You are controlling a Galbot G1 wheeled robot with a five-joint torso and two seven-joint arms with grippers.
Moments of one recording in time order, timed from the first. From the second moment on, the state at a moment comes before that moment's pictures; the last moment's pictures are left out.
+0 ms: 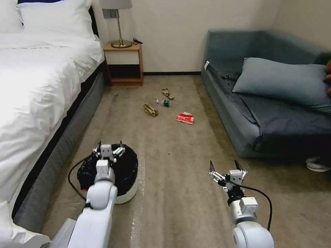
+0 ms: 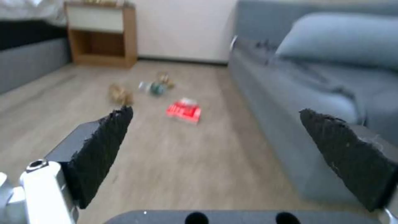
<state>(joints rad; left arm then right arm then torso) 1.04 -1.45 -0.52 -1.60 -0.01 0.17 -0.19 -1.47 1.47 0.56 1.94 0.01 0.04 0.01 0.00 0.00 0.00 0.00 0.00</state>
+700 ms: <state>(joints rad) 1.14 -1.43 -0.44 -1.98 0.00 0.29 -0.22 -1.20 1.34 0.58 1.81 0.11 0.18 0.05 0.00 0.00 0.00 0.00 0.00</state>
